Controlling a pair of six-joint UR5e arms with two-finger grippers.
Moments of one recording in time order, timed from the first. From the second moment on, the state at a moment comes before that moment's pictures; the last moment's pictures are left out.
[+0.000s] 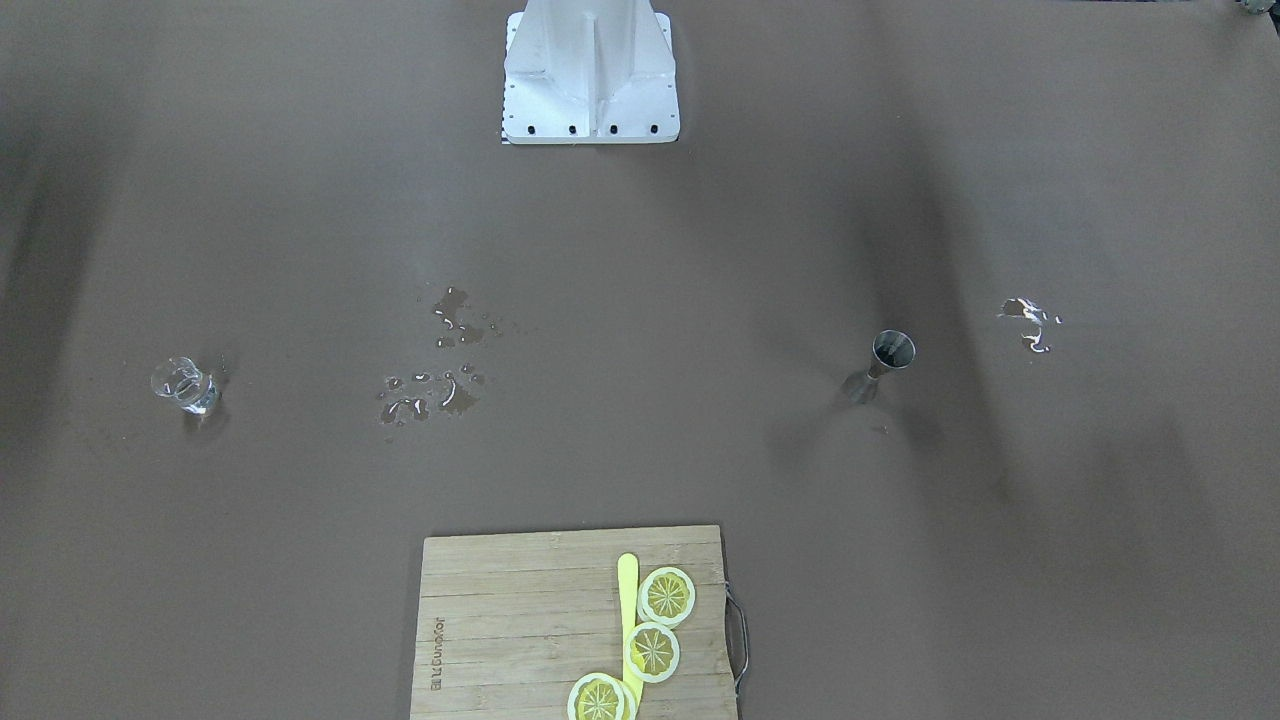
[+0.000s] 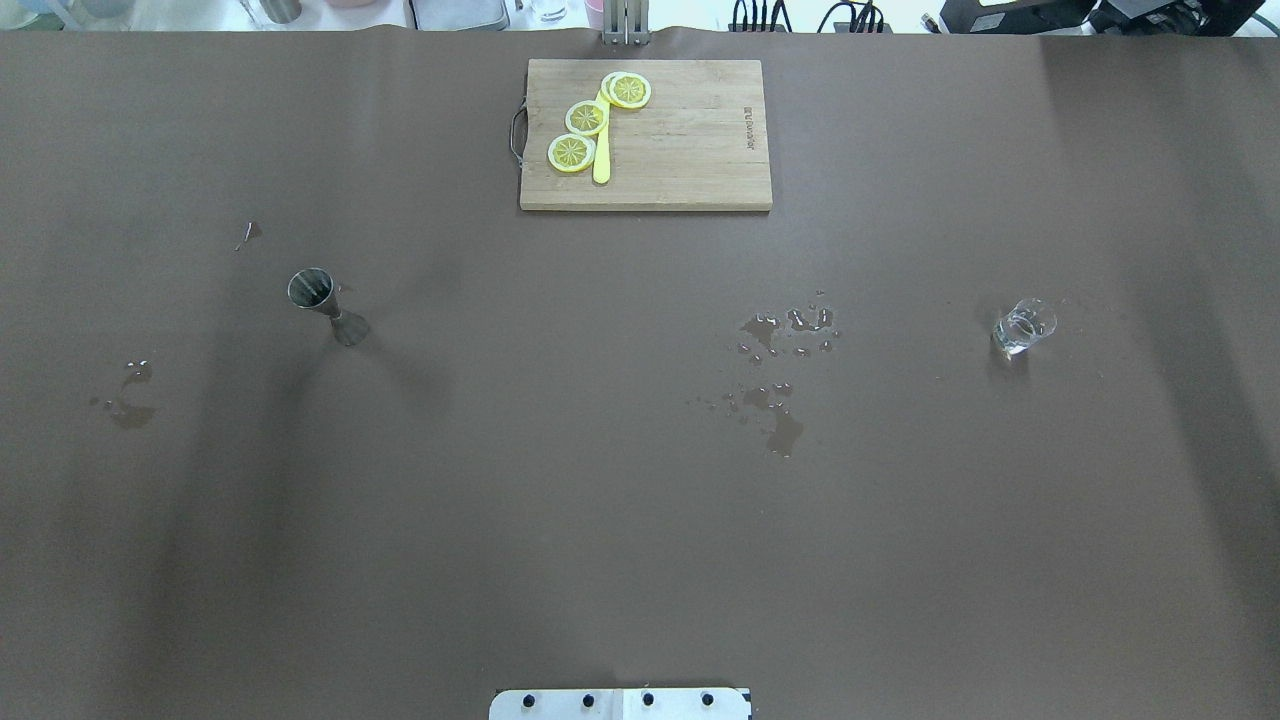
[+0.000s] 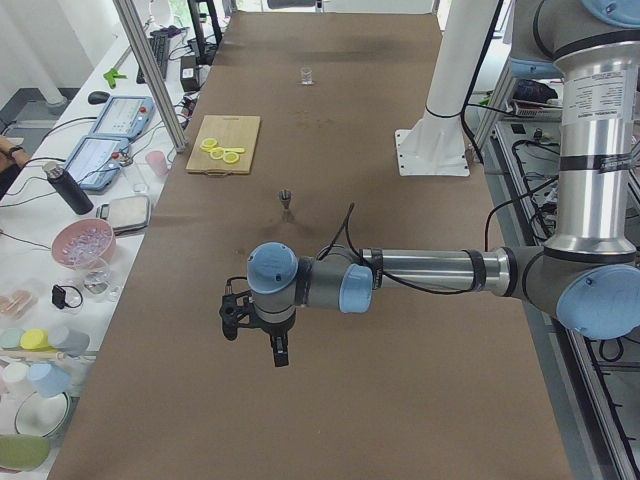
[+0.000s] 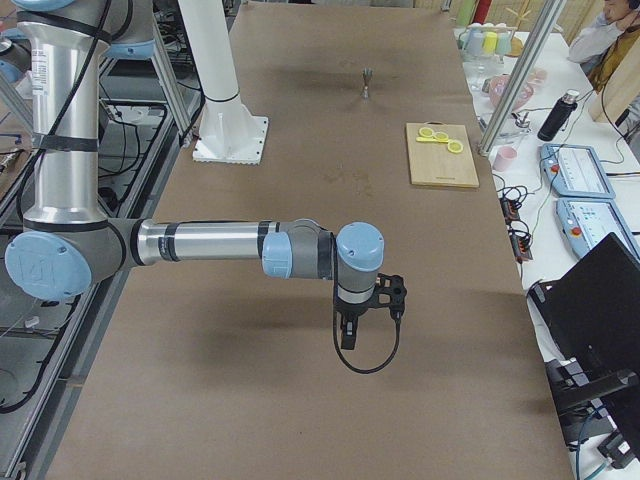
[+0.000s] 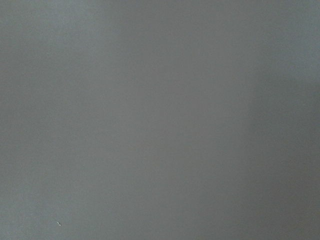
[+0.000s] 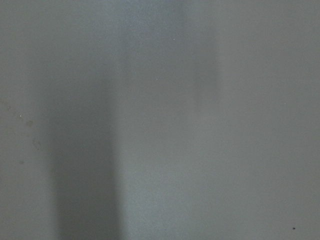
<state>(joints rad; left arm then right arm) -1.56 -1.52 -1.63 -1.67 -2.35 -0.26 1.57 -1.65 1.71 -1.63 2.29 0.04</state>
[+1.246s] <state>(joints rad) -1.54 -1.51 -1.63 -1.67 -2.36 -0.27 1.57 -1.65 1.71 -1.63 2.30 0.04</state>
